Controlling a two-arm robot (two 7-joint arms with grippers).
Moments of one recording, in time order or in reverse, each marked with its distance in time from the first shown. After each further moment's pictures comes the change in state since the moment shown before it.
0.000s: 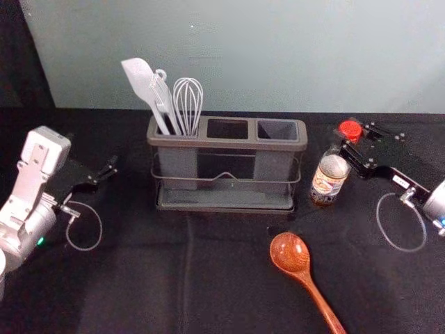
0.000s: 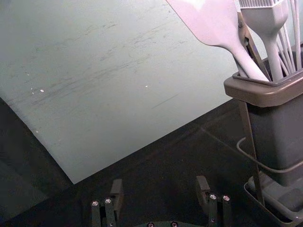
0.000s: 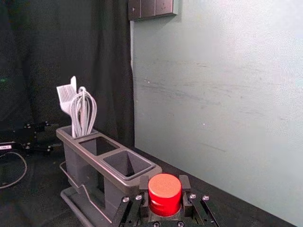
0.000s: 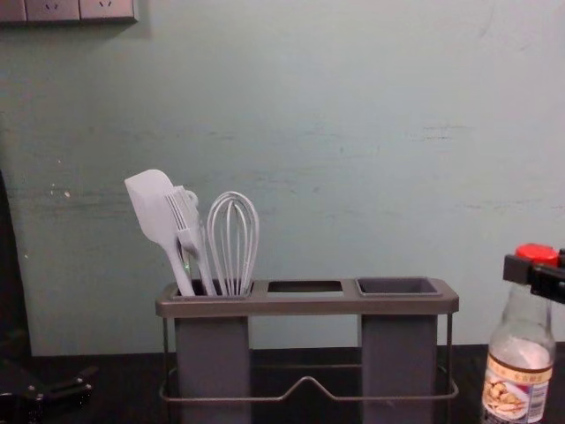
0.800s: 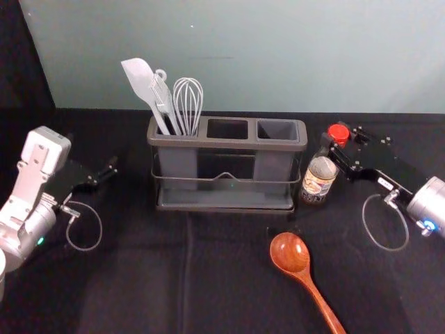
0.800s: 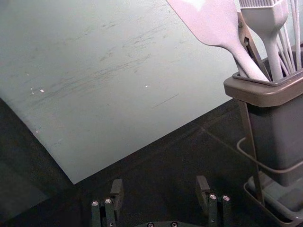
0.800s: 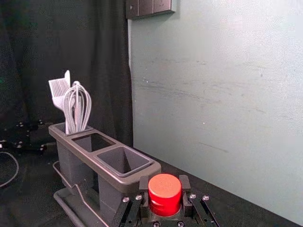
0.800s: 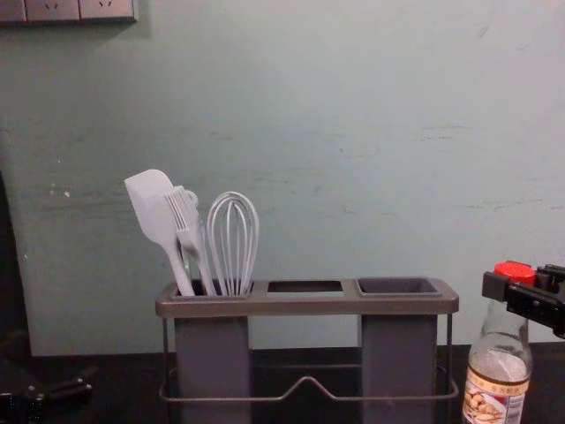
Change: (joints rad) left arm 0.000 0.000 0.000 0.000 0.000 0.000 0.000; right arm 0.039 -0.089 0.003 0.105 -0.058 -0.041 0.032
